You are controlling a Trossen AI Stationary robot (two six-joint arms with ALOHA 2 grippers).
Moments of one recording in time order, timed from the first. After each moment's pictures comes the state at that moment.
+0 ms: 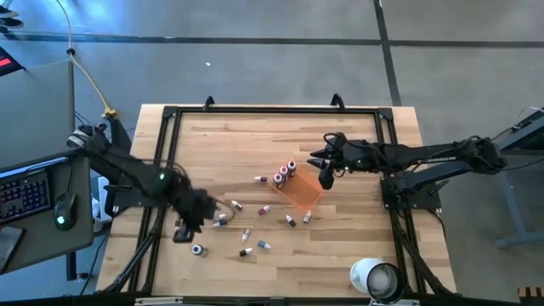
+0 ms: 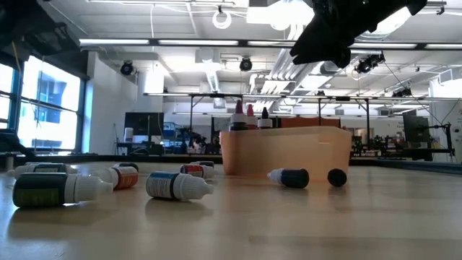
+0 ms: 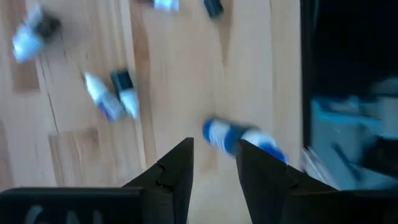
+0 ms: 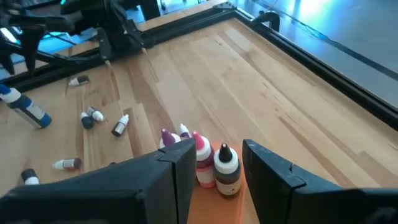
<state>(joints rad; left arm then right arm) -0.50 1.14 0.92 -0.88 0.18 -0.49 -0.03 1.08 0.74 -0.13 0.25 0.34</state>
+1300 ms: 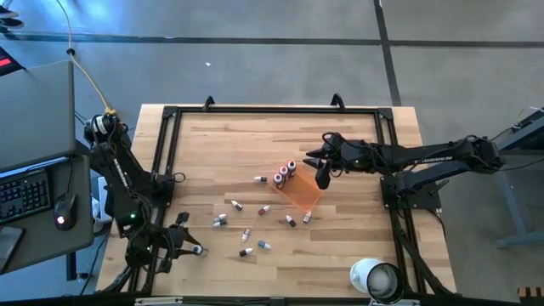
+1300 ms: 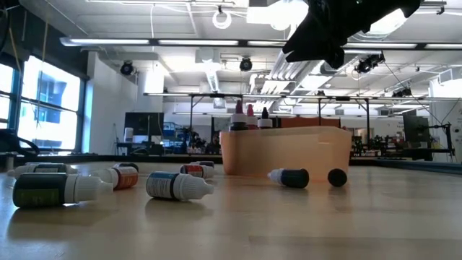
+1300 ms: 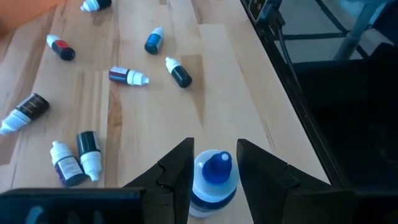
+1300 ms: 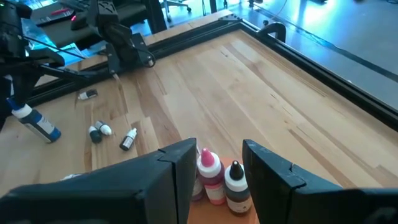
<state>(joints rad) -1.23 1.12 0.55 -0.27 -0.71 -0.83 -0.03 1.11 0.74 -0.04 0.24 0.34</state>
